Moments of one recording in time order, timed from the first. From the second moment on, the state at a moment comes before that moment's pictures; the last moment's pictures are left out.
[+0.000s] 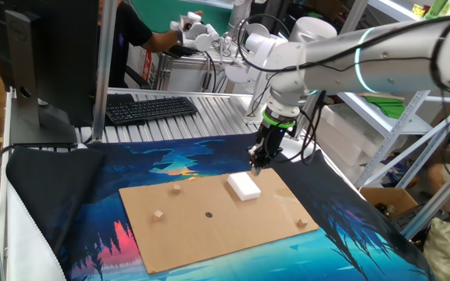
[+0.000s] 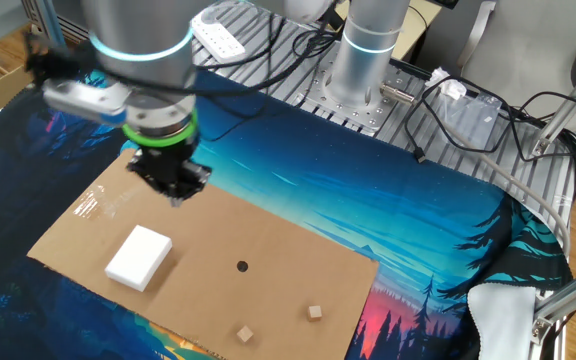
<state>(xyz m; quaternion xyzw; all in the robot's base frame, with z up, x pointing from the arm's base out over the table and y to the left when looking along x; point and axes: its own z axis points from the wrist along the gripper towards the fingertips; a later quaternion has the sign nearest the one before) 0.623 -0.092 0.141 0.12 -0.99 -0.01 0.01</state>
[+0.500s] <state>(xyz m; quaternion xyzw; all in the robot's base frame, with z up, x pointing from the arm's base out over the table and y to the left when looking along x) 0.618 -0.098 0.121 0.12 -0.99 -0.01 0.00</state>
